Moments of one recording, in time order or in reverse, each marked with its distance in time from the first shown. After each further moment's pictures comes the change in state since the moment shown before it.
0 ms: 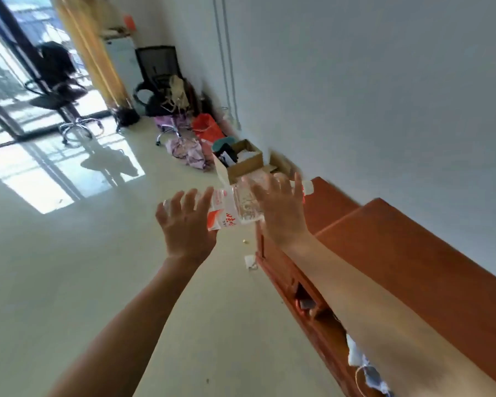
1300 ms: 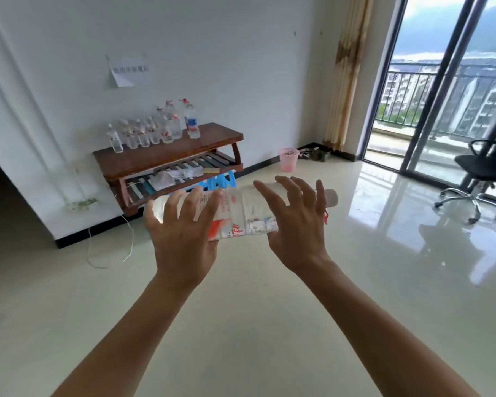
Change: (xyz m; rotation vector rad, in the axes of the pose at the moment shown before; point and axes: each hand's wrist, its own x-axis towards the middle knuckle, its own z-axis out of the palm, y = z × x) left_hand -0.027 -0.870 -0.170 1.071 0.179 -0.923; right_hand 0.457 -0.992 0.168 1.014 0.262 -1.122
